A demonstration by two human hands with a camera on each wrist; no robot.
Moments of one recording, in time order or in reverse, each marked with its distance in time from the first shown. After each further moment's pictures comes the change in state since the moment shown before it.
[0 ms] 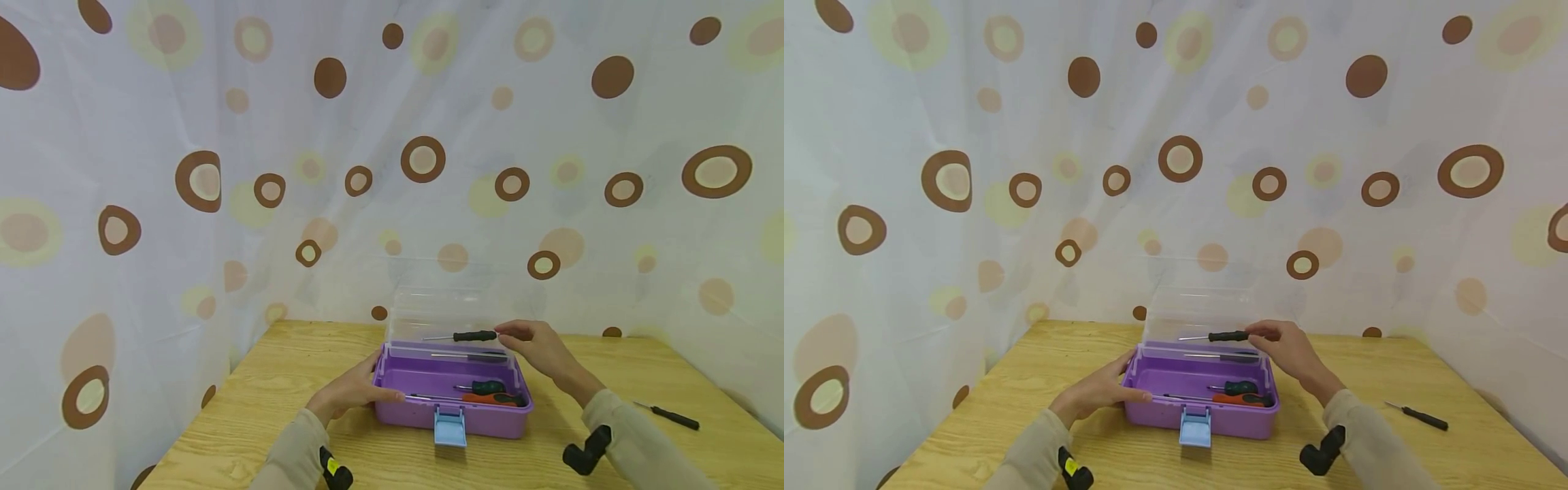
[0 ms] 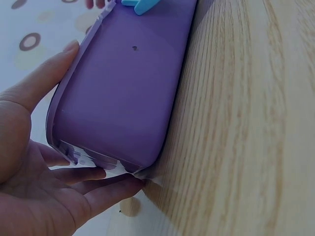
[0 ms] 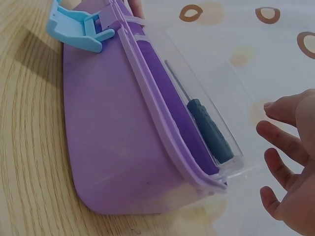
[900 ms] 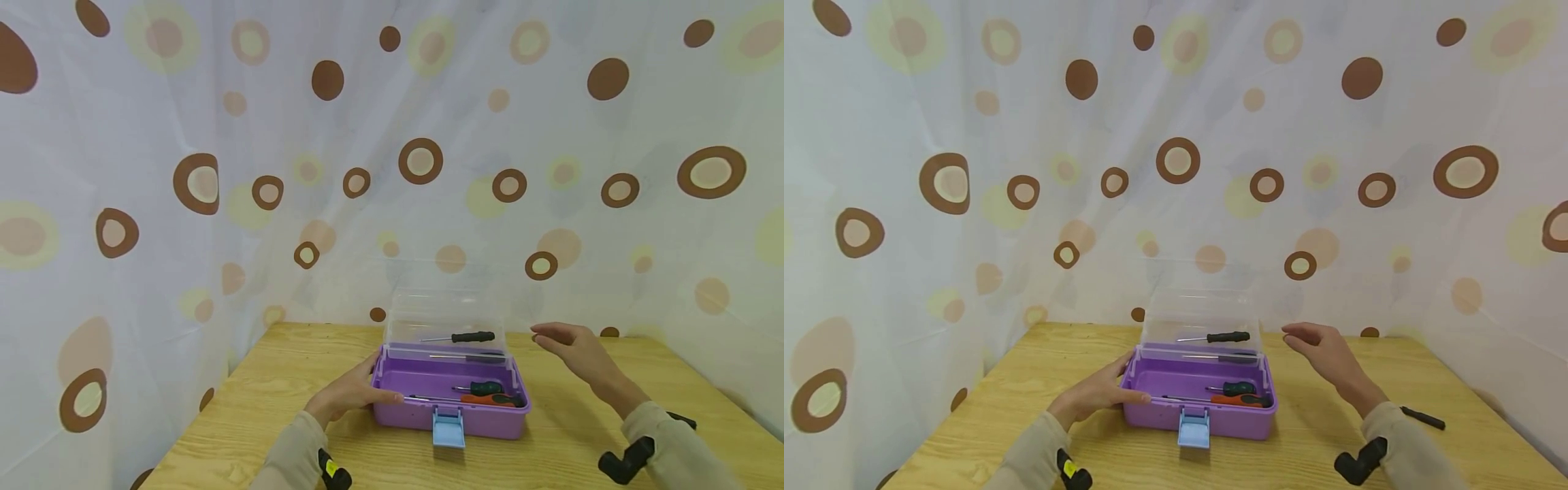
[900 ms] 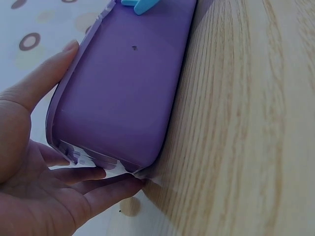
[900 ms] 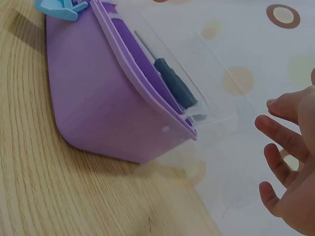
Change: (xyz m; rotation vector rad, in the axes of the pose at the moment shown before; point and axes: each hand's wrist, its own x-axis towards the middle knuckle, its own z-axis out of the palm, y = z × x) left_hand 0.003 -0.003 -0.001 -0.004 -0.002 0.013; right_hand -0.028 0.028 -0.043 0.017 0.072 -0.014
